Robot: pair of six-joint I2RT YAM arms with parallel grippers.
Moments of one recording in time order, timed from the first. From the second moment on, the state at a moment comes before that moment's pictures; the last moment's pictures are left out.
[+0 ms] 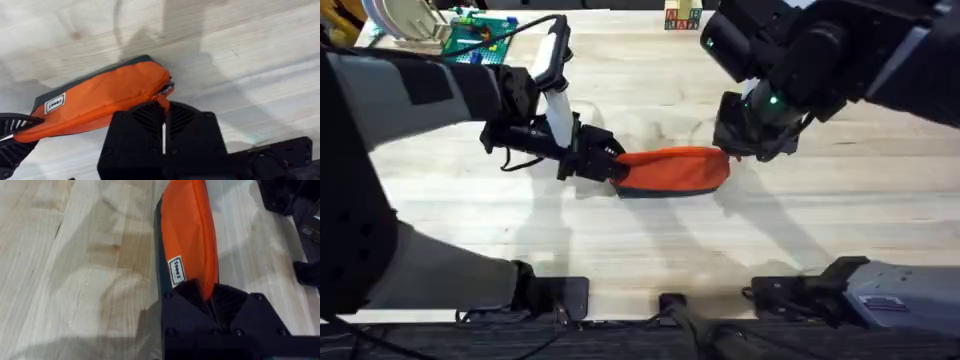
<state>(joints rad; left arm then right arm) 0.02 1.65 0.84 -0.91 1.10 1.49 0.64 1.47 1.24 -1.23 0.22 0.93</state>
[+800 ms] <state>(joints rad) 0.01 1.66 0.84 -0.91 1.10 1.49 0.55 1.47 1.13 -1.19 0.23 0.79</state>
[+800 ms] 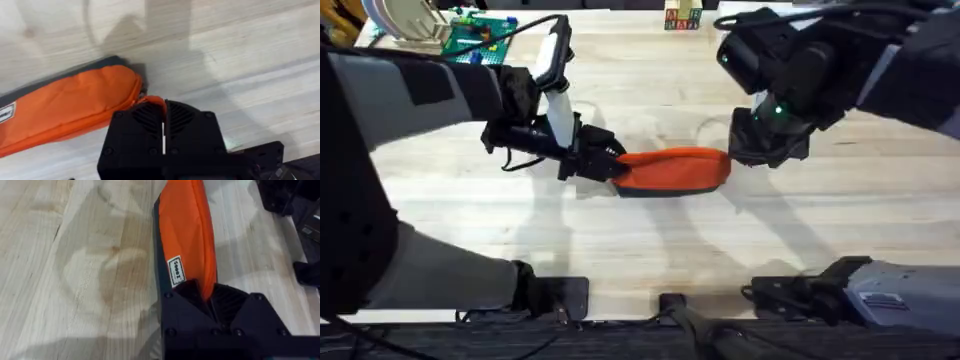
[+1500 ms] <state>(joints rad) 0.01 1.65 0.84 -0.90 1.10 1.49 0.53 1.44 1.04 -1.09 0.24 0.77</state>
